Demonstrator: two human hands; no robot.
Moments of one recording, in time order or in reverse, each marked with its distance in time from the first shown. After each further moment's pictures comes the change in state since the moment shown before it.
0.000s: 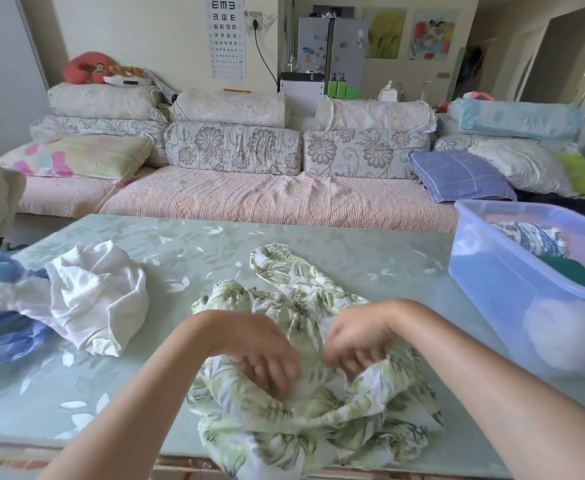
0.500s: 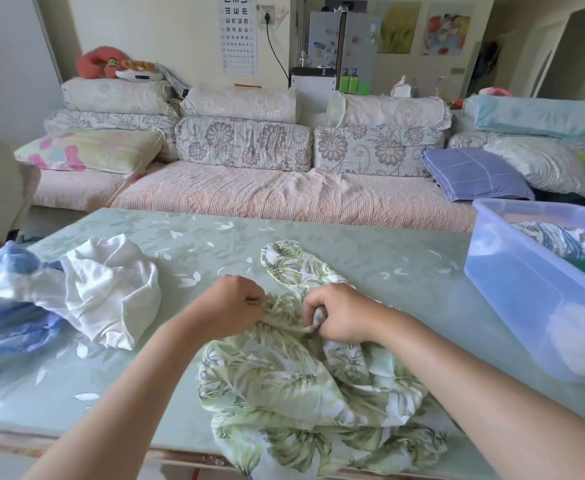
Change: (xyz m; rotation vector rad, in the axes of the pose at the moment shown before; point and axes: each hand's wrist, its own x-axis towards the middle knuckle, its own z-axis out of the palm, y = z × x) left_hand -0.005 -0.045 -0.034 0.389 0.924 0.134; right_hand 0.041 -0.020 0.011 -0.128 0.593 -0.363
